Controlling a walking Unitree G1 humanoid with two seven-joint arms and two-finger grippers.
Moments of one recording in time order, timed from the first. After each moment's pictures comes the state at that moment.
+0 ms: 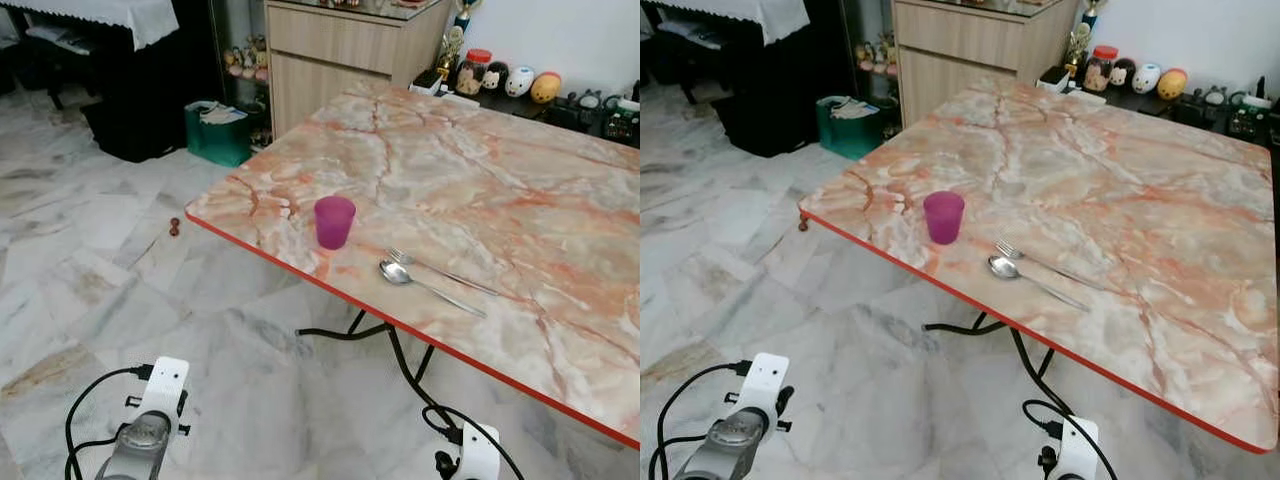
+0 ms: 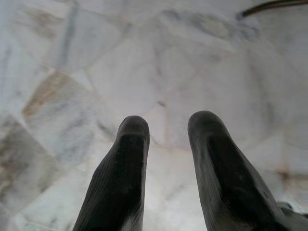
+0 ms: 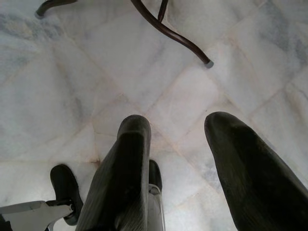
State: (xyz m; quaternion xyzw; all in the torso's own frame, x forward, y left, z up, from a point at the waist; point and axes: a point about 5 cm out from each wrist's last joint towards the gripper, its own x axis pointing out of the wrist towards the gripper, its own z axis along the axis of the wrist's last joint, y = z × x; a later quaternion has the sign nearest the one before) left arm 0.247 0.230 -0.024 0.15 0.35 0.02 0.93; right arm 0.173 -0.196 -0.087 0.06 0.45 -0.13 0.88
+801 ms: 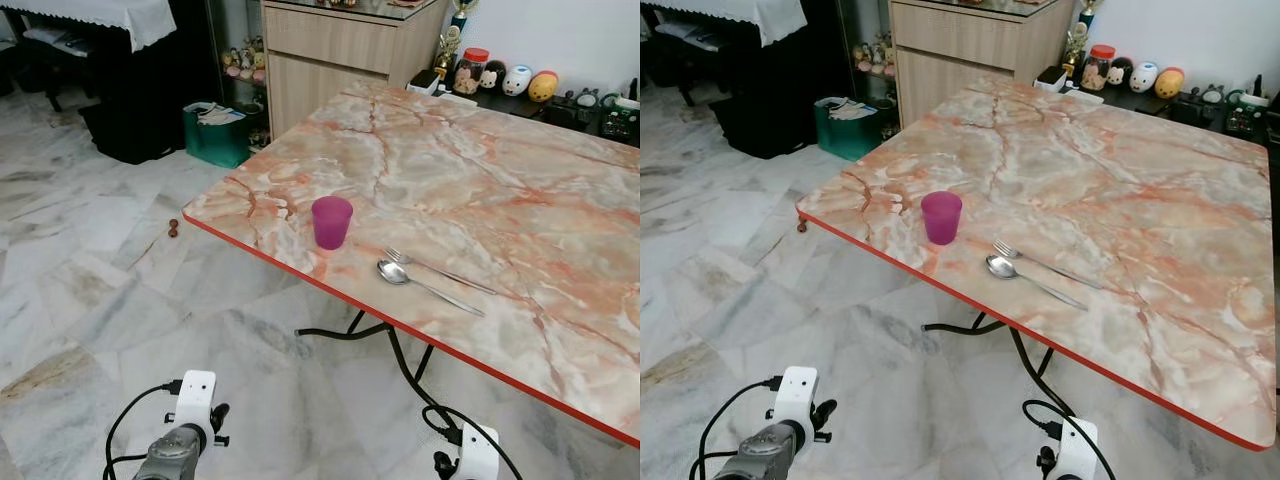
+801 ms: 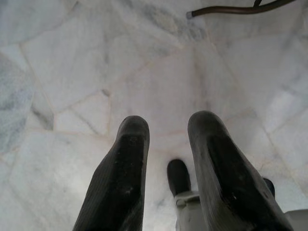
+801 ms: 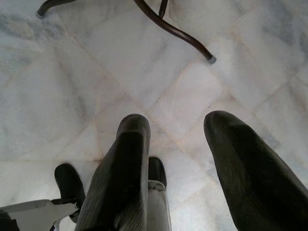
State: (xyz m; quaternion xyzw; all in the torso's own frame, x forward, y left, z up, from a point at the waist) left arm 0.236 0.195 -0.050 0.03 0.37 -0.01 0.93; right arm 0.171 -0.191 -0.089 0.07 0.45 -0.13 0.88
